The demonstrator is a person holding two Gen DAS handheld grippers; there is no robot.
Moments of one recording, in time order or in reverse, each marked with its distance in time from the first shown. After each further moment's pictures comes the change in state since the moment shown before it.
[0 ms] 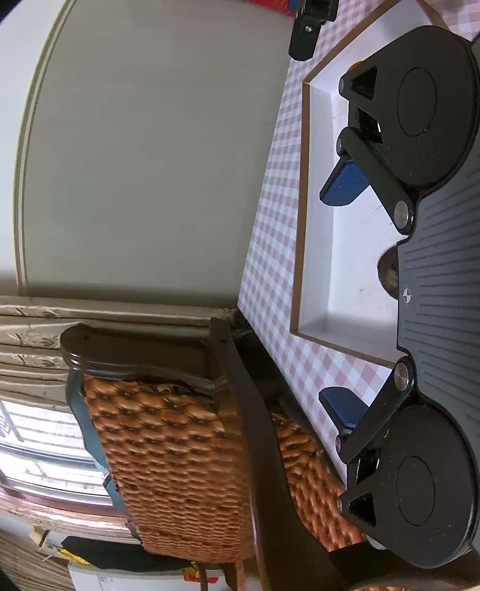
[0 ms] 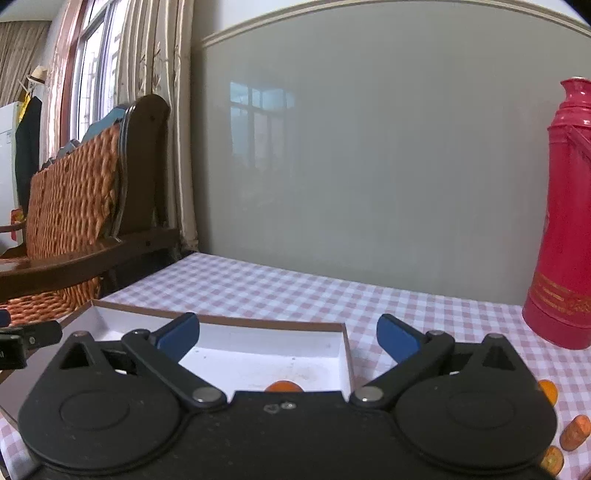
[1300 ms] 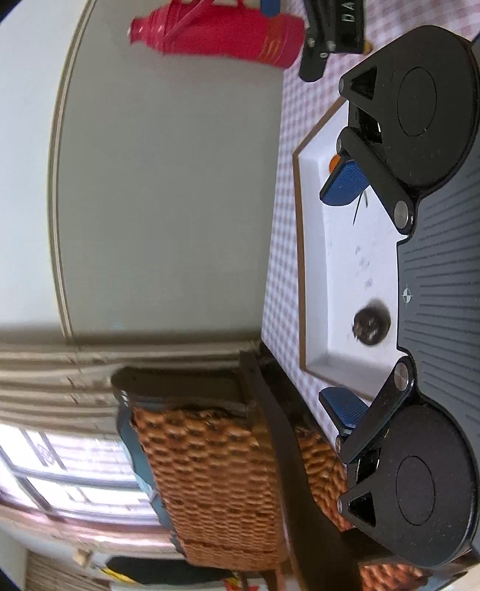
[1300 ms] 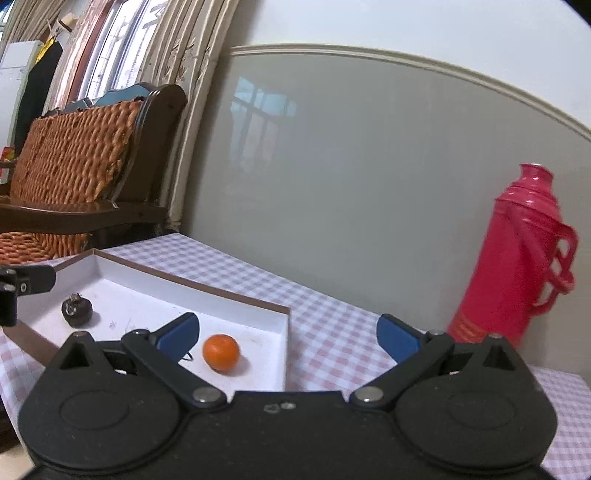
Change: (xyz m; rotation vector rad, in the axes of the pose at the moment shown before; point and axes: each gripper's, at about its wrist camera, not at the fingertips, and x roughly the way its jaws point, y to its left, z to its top) left arm -0.102 -0.045 -0.013 0.114 -0.083 -0.064; right arm -0.103 0.012 -0.013 -0.220 -0.016 -0.147
